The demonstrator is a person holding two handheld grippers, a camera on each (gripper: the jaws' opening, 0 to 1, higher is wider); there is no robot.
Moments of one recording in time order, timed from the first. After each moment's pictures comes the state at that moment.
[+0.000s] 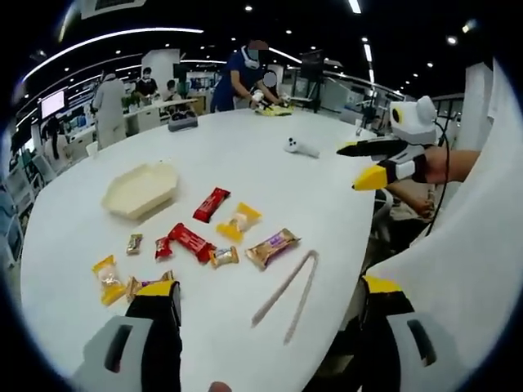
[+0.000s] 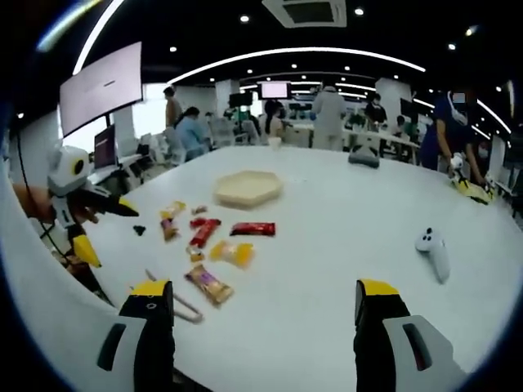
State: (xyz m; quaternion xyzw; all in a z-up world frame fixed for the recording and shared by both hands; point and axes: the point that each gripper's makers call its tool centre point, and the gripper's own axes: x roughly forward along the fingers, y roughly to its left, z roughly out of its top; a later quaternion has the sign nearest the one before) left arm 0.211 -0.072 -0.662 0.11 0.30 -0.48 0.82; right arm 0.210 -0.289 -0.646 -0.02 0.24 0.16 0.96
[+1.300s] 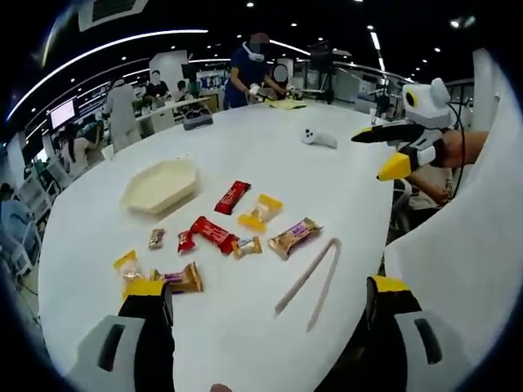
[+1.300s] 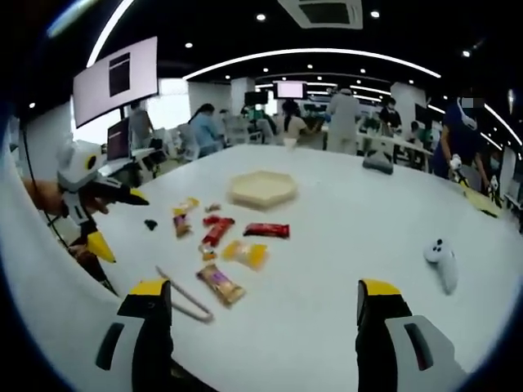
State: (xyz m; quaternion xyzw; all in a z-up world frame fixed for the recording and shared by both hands) left arm 0.217 -0.050 -0.668 0.15 0.30 -0.43 0.84; right arm 0.209 -0.273 -0.641 -0.04 0.24 0.20 0.95
